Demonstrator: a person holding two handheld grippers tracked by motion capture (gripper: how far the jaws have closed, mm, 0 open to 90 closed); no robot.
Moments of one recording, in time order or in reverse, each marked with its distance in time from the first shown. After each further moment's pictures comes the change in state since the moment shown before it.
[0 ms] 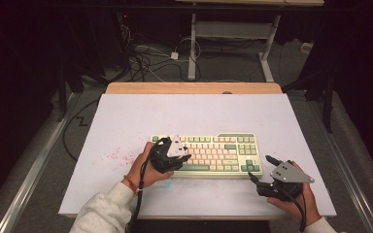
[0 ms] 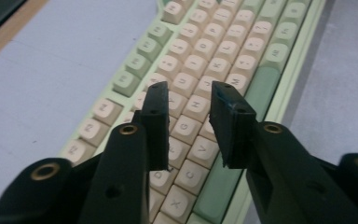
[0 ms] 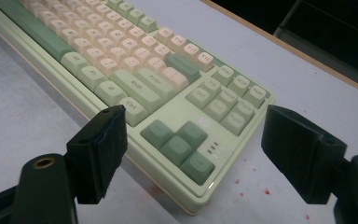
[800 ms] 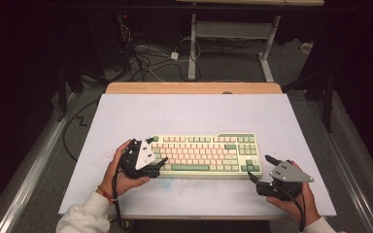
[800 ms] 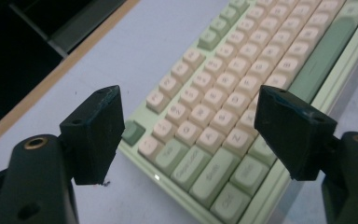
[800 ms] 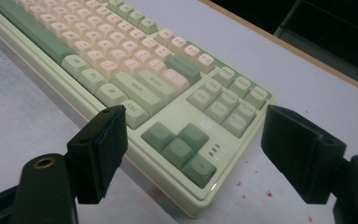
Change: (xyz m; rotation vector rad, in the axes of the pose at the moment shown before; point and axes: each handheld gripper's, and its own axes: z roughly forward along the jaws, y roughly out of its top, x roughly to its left) left arm 0.007 -0.057 -0.042 -0.042 0.222 -0.022; right arm 0.001 0.002 0.002 -0.001 0.002 0.005
